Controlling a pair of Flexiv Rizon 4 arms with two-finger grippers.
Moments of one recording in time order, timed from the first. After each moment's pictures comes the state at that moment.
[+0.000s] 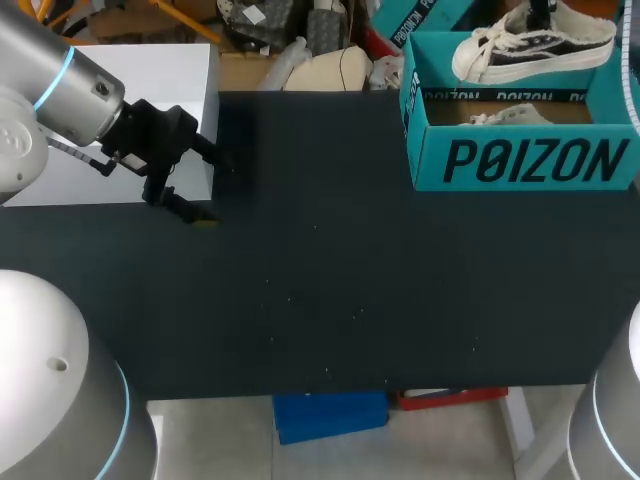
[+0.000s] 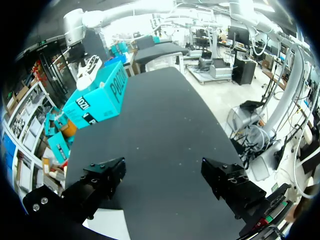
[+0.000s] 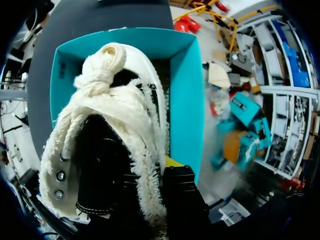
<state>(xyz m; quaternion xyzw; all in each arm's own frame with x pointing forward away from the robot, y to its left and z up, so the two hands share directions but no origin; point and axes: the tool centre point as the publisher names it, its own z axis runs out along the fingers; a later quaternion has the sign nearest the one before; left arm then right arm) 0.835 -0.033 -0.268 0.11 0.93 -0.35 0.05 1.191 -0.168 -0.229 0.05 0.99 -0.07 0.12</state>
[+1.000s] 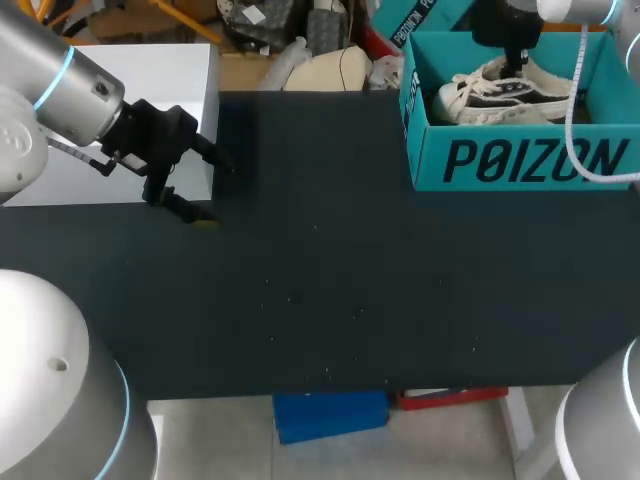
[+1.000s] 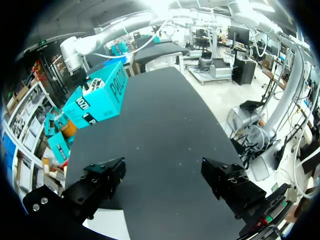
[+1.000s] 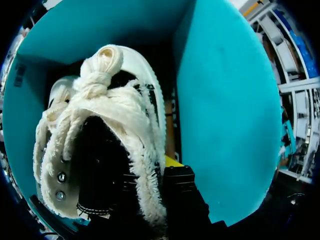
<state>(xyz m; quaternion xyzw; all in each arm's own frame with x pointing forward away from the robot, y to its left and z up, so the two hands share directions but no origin) 0.835 -0.033 -0.268 0.11 0.93 -0.35 0.05 1.228 -0.159 -0.373 0.08 1.00 0.00 0.04</state>
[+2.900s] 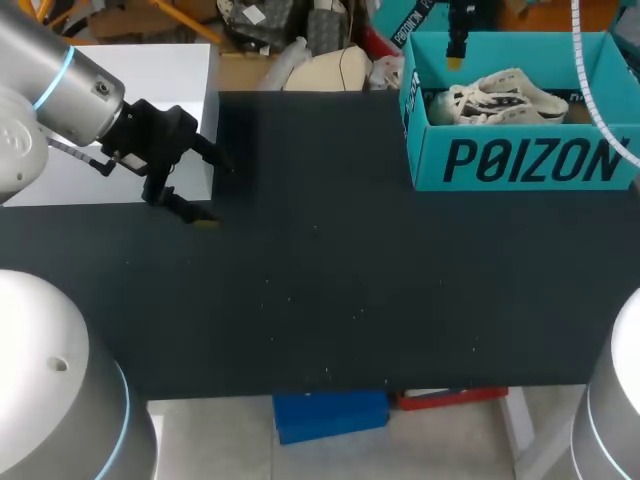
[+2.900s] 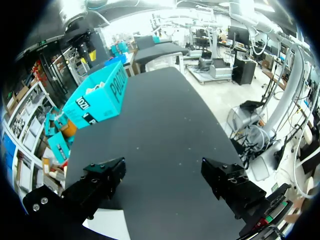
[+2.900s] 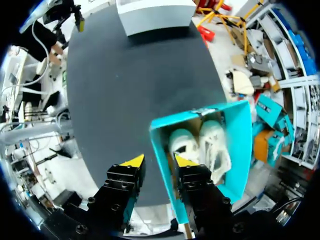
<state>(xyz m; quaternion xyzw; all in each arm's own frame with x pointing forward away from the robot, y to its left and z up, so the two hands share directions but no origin) 0.835 -0.033 -0.268 0.11 0.93 -0.35 0.05 1.009 0.013 -0.175 0.13 0.99 -0.03 0.00</state>
